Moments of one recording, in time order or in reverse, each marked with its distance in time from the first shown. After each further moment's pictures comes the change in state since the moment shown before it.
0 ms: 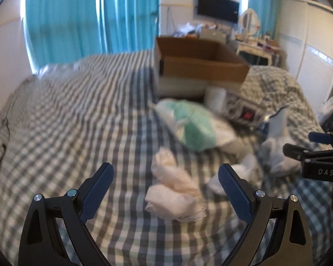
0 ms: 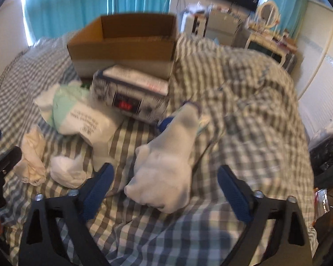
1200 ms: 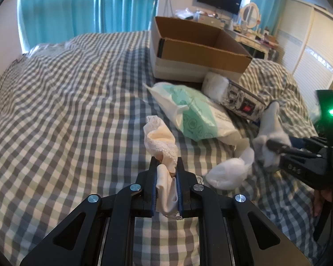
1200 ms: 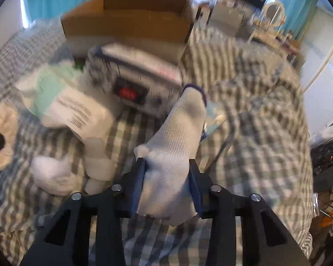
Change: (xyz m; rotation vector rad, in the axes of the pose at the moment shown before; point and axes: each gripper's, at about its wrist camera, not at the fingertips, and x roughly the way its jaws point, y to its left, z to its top) left arm 0.005 0.008 0.009 -0.032 0.096 -0.091; right arm 0.026 0.020 0.006 -0.052 0.015 -0.059
